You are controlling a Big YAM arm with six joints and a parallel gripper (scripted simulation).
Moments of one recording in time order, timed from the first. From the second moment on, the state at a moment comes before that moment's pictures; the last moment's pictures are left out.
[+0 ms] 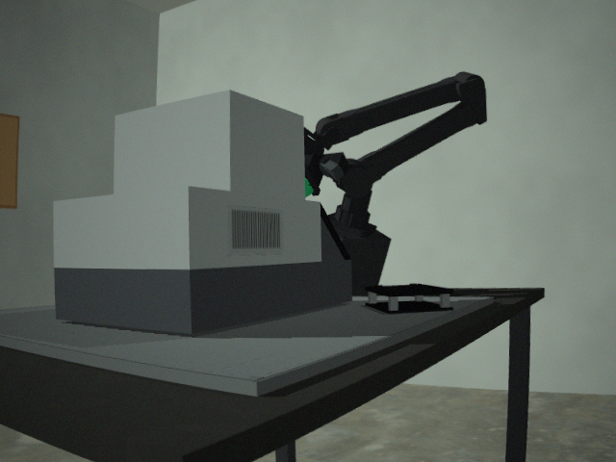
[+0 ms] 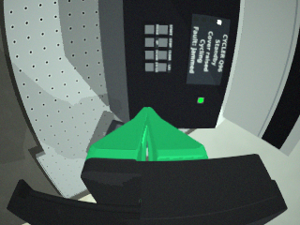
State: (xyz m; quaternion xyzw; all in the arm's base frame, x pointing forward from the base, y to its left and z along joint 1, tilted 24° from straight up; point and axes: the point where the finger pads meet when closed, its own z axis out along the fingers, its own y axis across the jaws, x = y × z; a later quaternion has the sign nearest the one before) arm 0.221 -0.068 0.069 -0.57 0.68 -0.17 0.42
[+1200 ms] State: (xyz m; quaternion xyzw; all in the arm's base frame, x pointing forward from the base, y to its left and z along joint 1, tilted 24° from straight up) arm 0.221 -0.068 0.069 -0.57 0.68 -0.17 0.42
